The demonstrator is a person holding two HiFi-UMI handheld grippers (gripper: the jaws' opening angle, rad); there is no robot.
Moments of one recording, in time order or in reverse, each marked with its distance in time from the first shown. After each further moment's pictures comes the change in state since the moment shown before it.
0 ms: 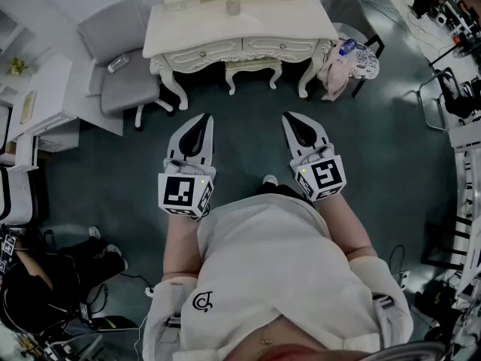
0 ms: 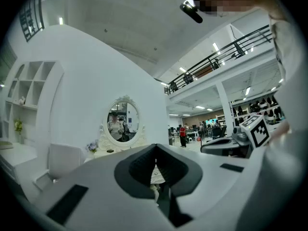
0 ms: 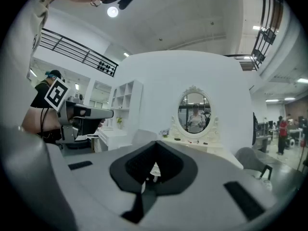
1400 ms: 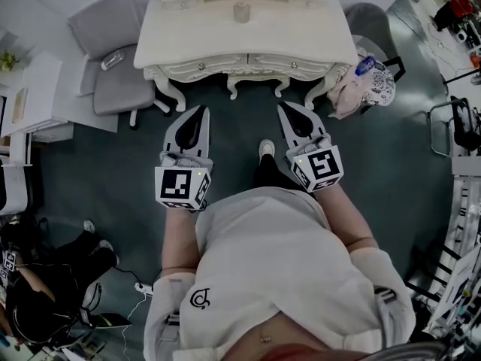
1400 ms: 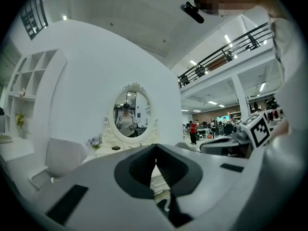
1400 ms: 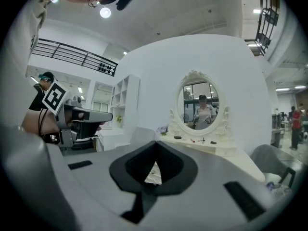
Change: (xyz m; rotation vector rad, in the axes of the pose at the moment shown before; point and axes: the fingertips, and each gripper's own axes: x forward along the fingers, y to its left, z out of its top) left arm 0.178 0.096 -0.033 -0.040 0.056 0.109; right arm 0.184 -0.118 -0.030 0.050 0.038 0.102
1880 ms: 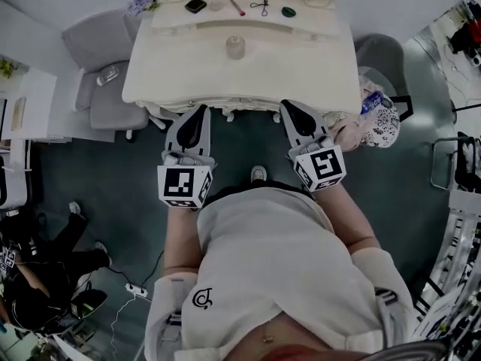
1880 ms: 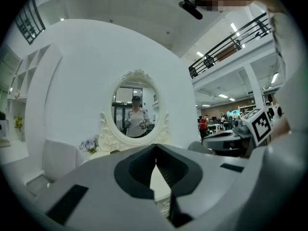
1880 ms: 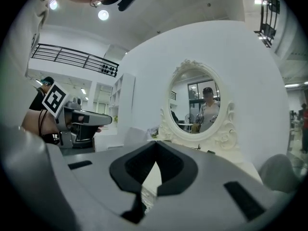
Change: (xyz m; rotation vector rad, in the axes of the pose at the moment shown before) left arm 0.203 0.035 0.000 0.015 0.044 0.099; right arm 0.134 -0.174 0.004 -0.009 -0.006 0.080
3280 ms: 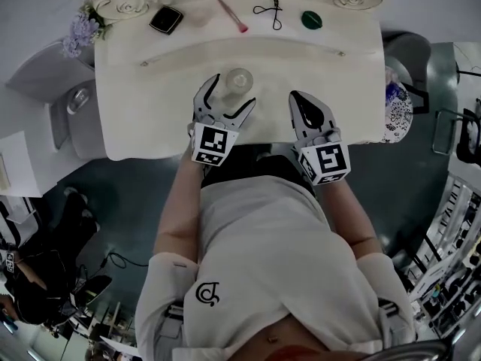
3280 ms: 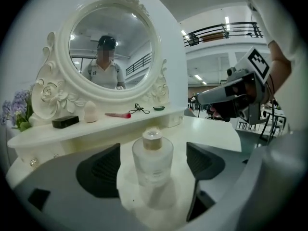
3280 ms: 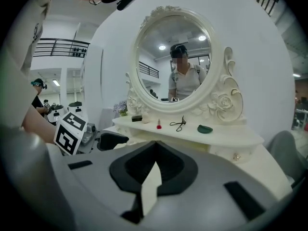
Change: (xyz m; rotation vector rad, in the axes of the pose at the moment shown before) left arm 0.306 0.062 -0.203 0.098 0.293 -0.387; right arm 0.200 -0.140 -0.120 0.131 0.269 -0.189
